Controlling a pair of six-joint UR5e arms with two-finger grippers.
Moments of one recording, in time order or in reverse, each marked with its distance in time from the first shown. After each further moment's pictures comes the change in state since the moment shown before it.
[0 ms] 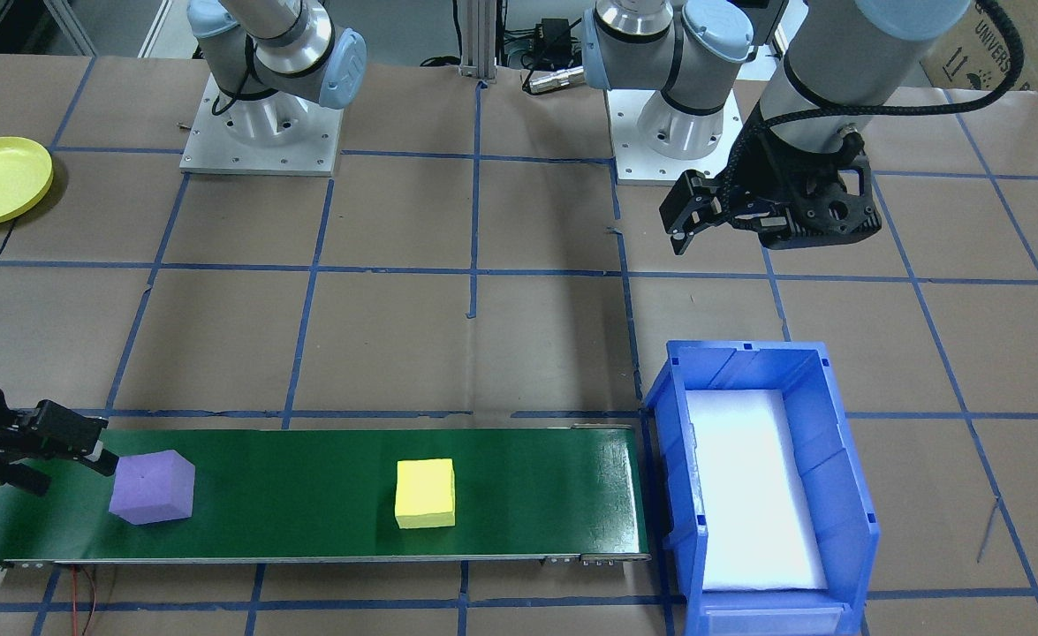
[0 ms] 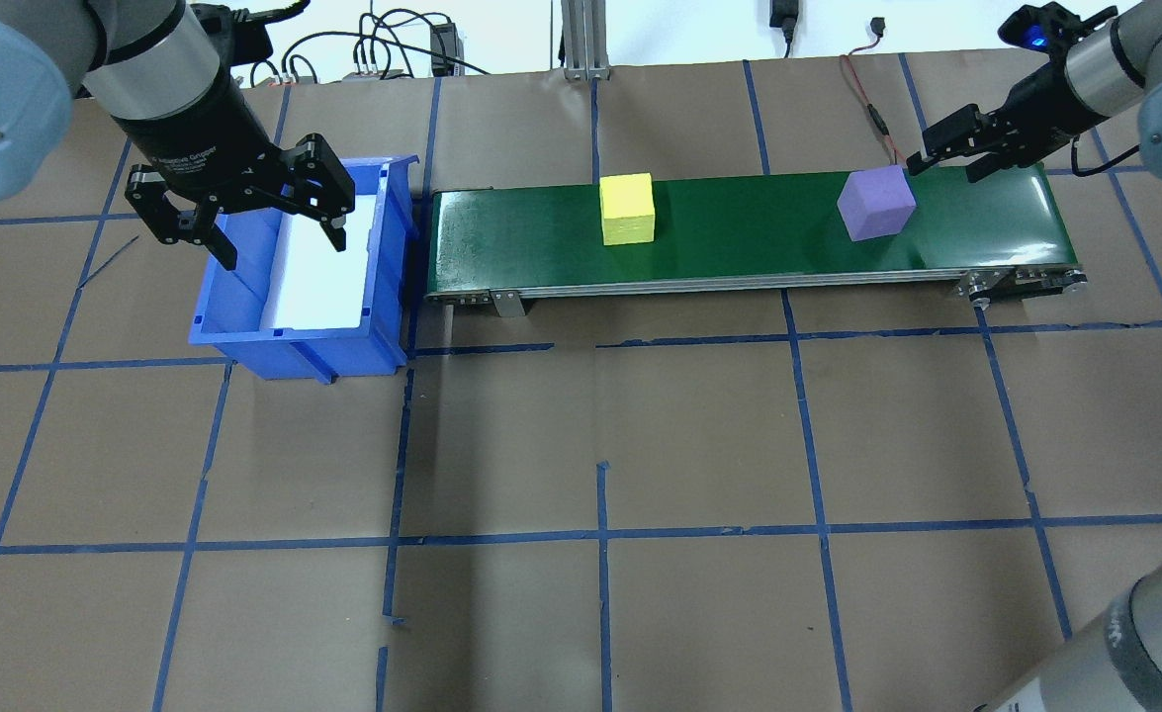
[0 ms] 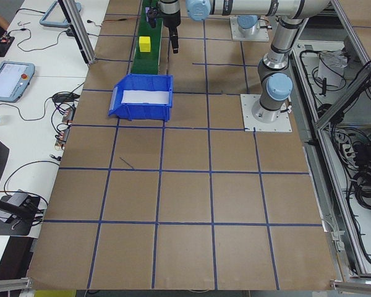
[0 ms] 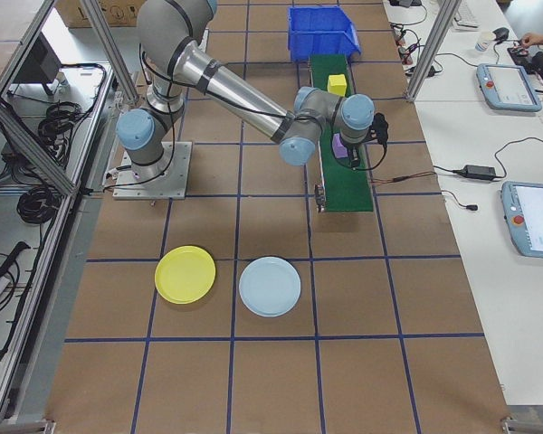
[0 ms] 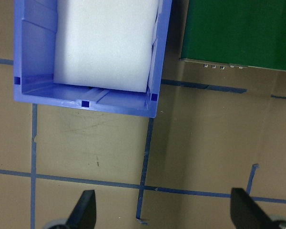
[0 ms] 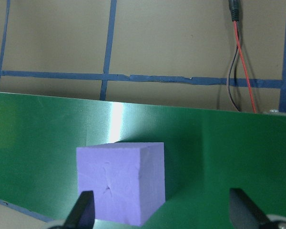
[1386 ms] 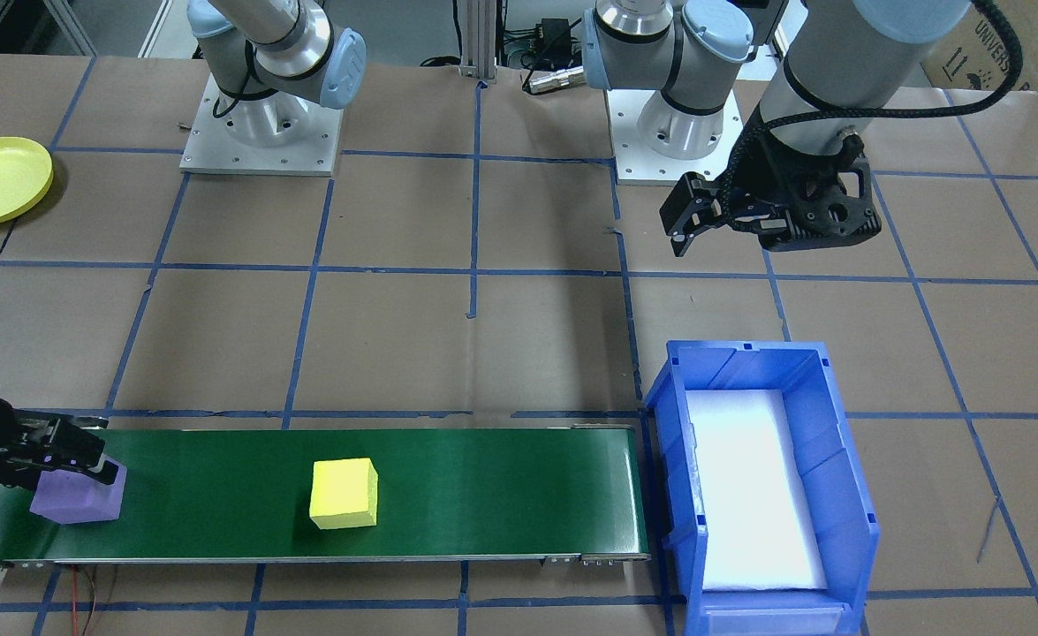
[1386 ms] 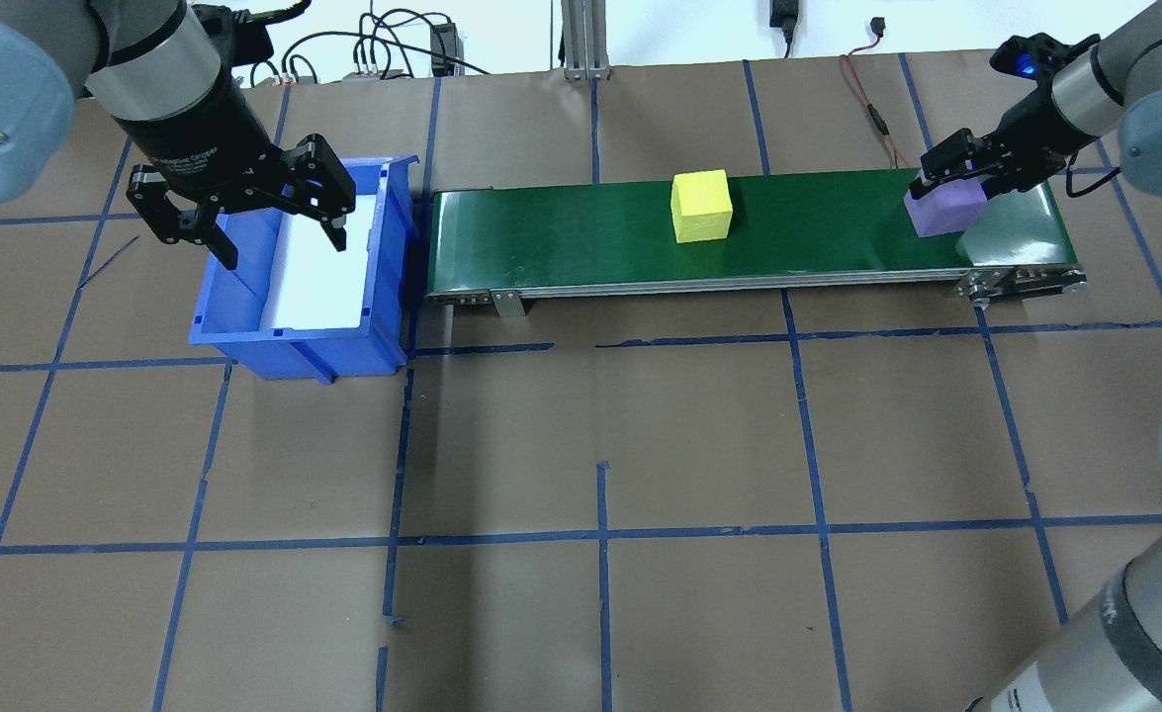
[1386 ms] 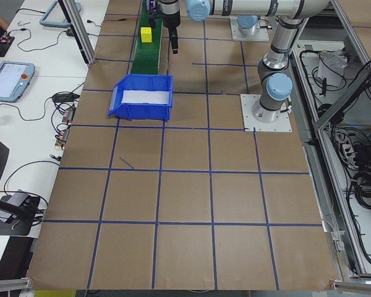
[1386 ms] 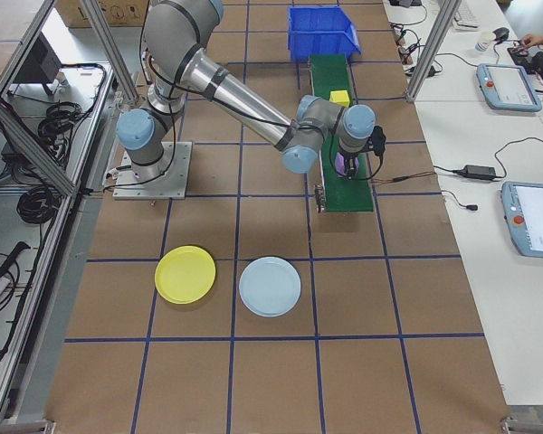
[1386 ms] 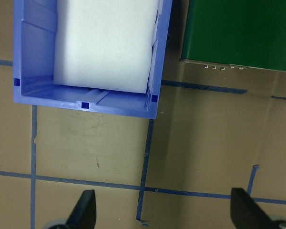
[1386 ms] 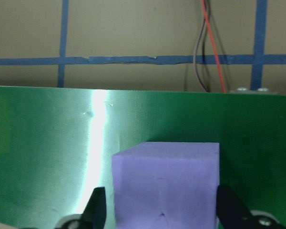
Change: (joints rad) left arm 0.000 -0.002 -0.003 0.007 0.001 0.001; right arm 0.000 0.045 -0.002 -0.032 -0.114 0.026
